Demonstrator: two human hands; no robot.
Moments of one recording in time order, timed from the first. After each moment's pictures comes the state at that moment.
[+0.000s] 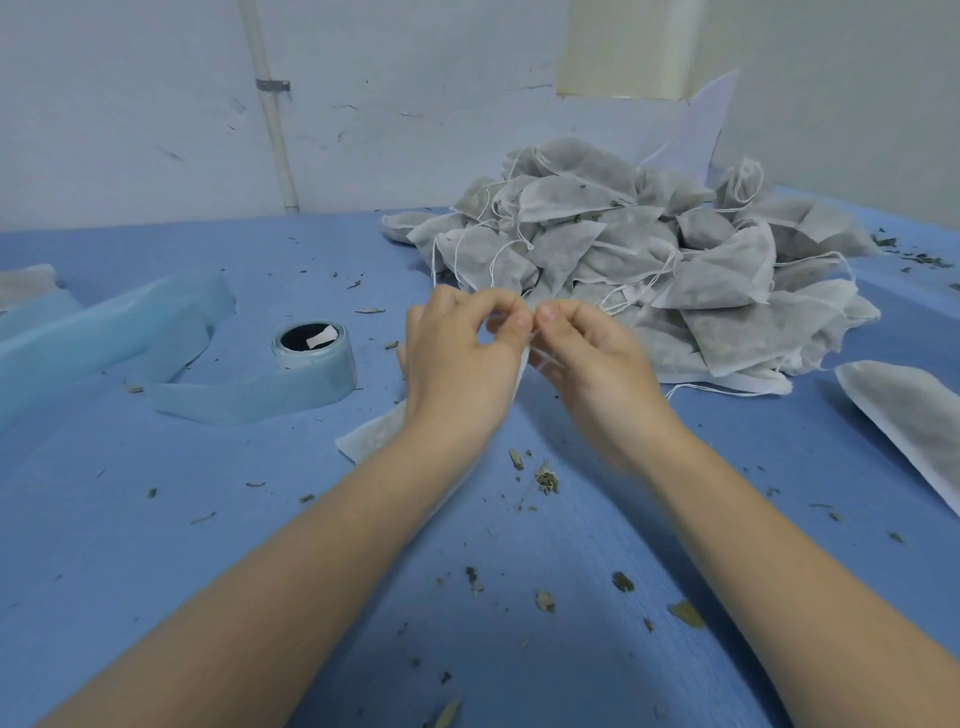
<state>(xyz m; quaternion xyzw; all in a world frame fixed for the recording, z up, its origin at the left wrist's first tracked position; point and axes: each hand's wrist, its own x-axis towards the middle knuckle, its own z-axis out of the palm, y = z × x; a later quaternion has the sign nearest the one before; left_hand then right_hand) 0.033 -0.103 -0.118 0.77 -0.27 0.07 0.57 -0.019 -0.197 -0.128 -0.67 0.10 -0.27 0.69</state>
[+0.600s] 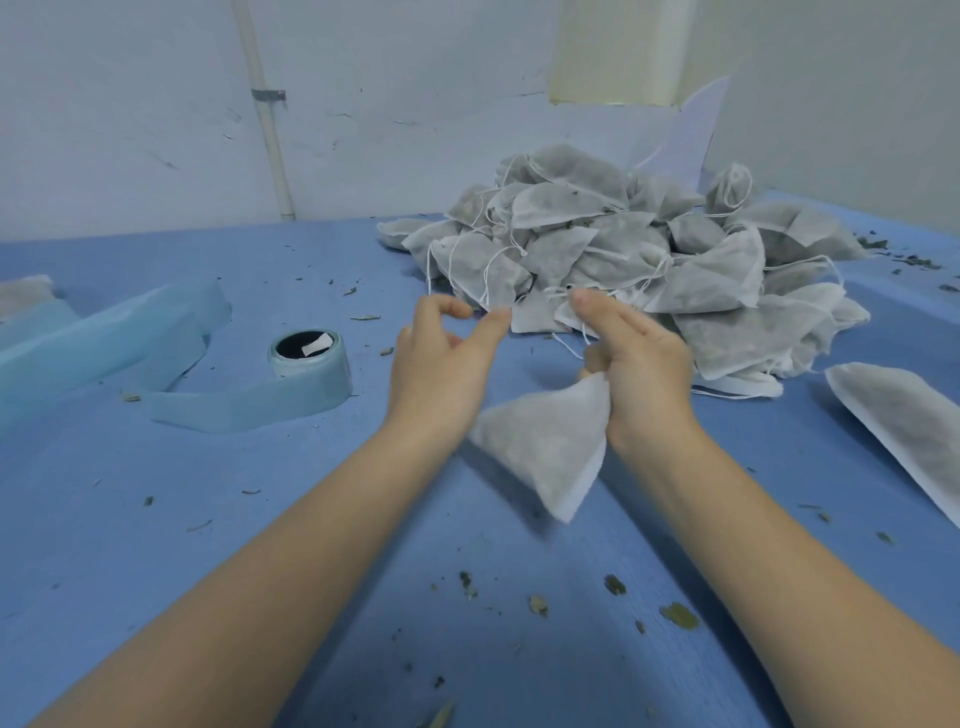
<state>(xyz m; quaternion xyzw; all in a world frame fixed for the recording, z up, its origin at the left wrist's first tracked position) 0.045 -0.098 -0.118 0.76 -0.19 -0.05 0.62 -0.020 -0.212 -0.123 -0.51 0.21 -0.39 0.73</state>
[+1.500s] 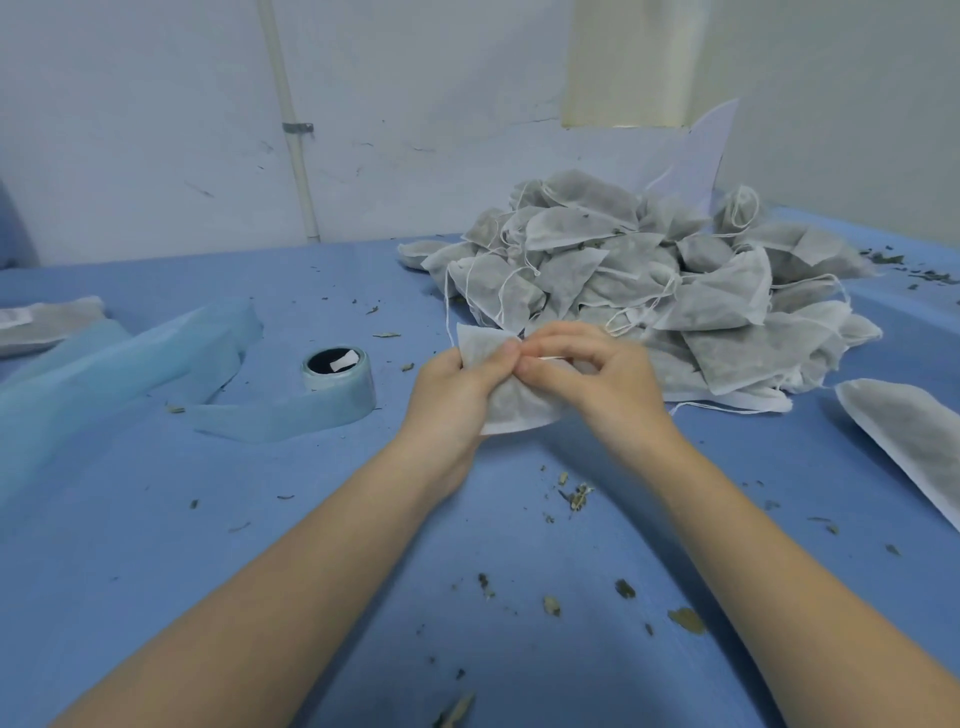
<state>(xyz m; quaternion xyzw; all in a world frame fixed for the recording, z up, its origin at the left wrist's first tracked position) 0.039 -0.089 -0.119 0.61 -0.18 -0.22 0.74 -0.025 -0.204 -0.122 -0.75 0.06 -0.31 0.58</state>
